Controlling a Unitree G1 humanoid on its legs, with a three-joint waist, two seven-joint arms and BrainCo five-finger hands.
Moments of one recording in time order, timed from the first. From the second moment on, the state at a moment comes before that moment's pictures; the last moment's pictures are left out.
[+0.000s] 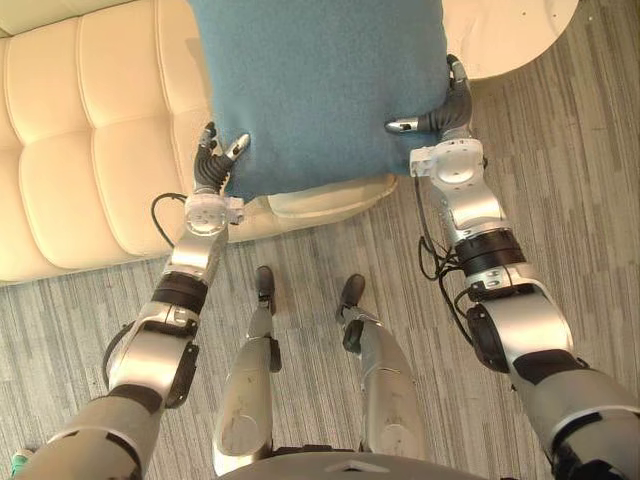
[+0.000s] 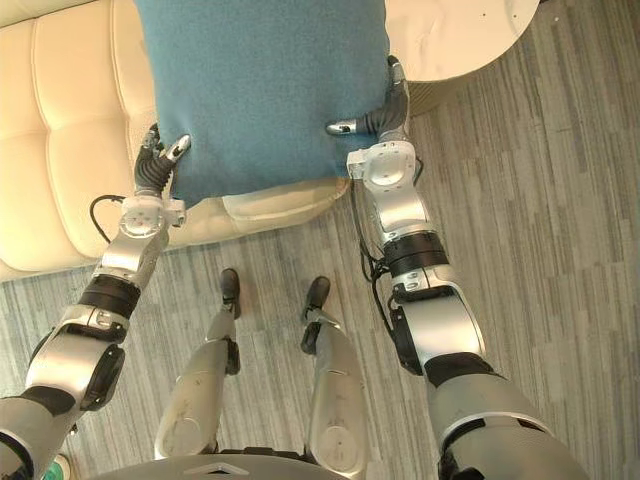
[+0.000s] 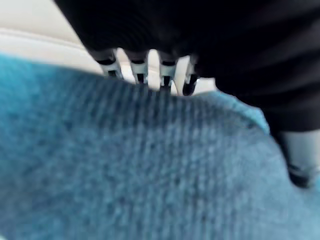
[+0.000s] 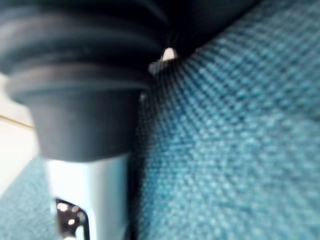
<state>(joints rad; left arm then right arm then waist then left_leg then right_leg) -0.81 0.24 -0.13 0.65 -0.15 0.00 0.32 -0.99 -0.37 0.12 0.60 0.01 0.09 -0.34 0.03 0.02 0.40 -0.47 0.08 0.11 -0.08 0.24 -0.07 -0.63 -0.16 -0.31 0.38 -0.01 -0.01</state>
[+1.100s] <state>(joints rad) -0.93 0.34 -0.24 0.58 -0.15 0.04 0.32 -0.76 -0.28 0.13 0.33 0.19 0.07 -0.36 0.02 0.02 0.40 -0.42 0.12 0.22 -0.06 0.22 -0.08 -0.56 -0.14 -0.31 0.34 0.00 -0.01</state>
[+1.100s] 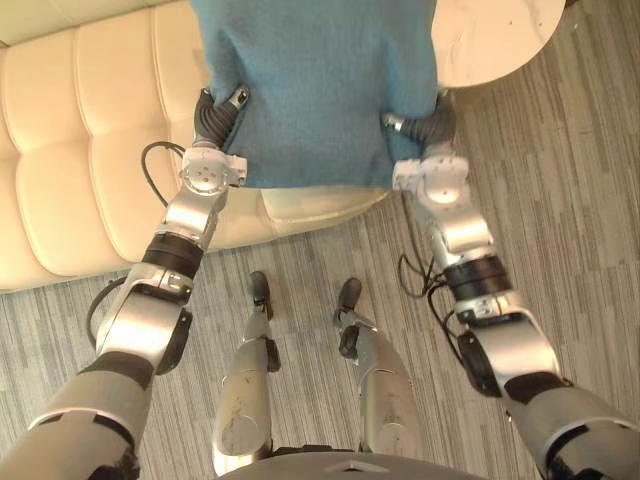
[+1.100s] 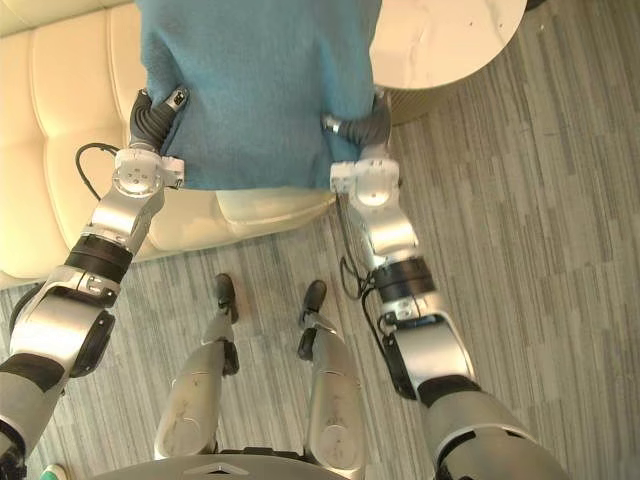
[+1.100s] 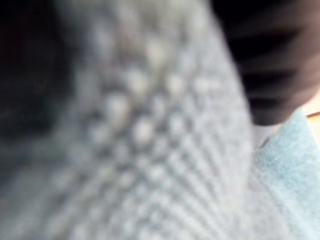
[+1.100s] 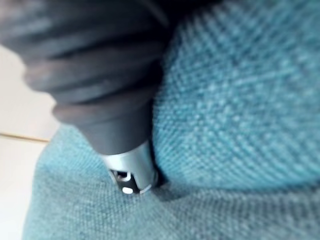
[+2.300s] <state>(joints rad) 0.11 0.08 -0.02 -0.11 -0.07 0.01 0.23 -0.06 -0.10 0.16 -0.06 0.04 0.01 -0.07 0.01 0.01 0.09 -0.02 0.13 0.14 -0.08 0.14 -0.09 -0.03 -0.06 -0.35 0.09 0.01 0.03</state>
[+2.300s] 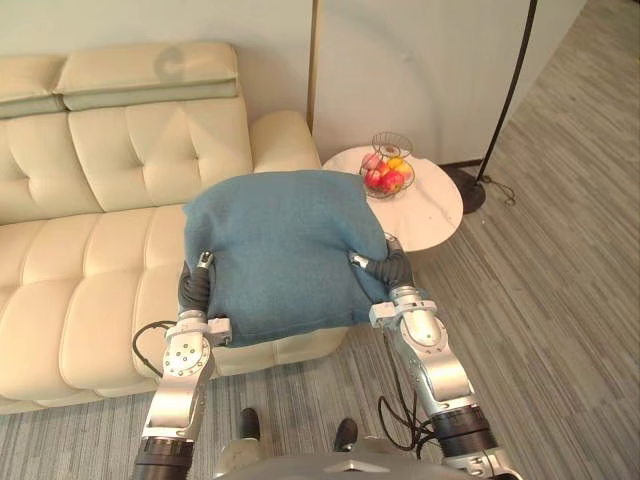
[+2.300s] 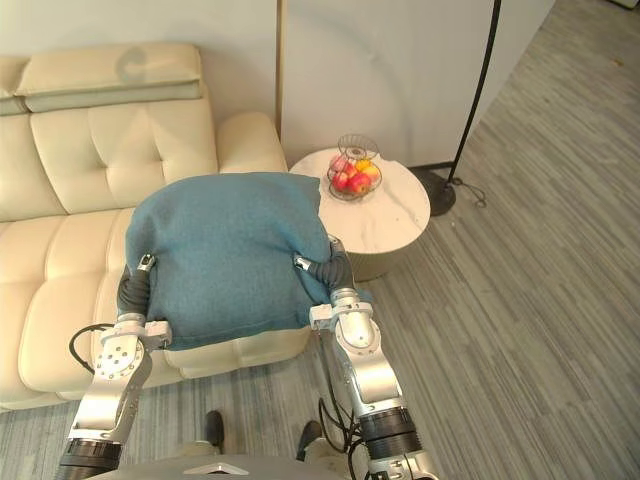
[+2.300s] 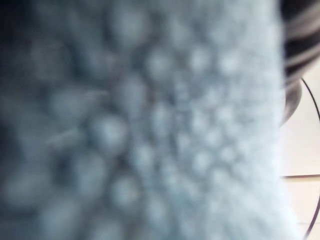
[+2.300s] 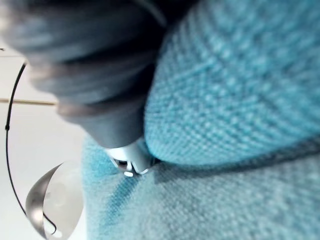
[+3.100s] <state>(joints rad) 0.11 0.04 0.00 -0.08 -0.12 -0.04 0.26 -0.11 -0.08 0.15 -0.06 0.03 0.00 -0.11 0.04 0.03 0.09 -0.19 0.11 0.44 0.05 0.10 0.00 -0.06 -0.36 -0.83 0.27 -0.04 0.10</state>
